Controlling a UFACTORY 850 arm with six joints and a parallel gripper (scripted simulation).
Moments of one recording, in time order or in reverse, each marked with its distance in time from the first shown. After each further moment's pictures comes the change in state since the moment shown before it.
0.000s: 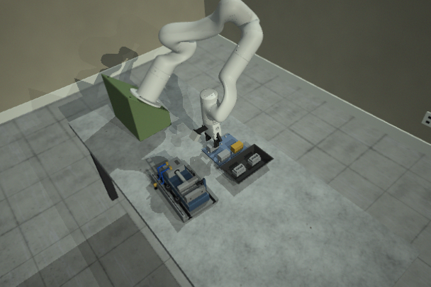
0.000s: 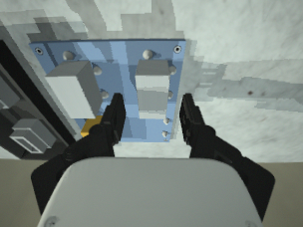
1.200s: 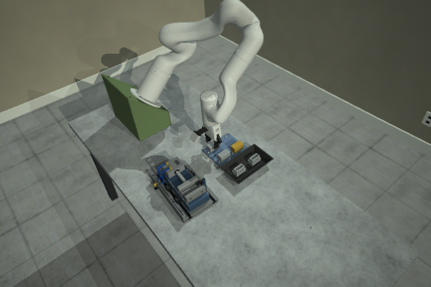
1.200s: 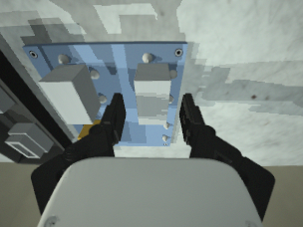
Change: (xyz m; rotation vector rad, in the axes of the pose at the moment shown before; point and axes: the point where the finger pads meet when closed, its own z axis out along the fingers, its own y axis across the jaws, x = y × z) arm 0.000 0.000 0.010 0.000 0.000 0.000
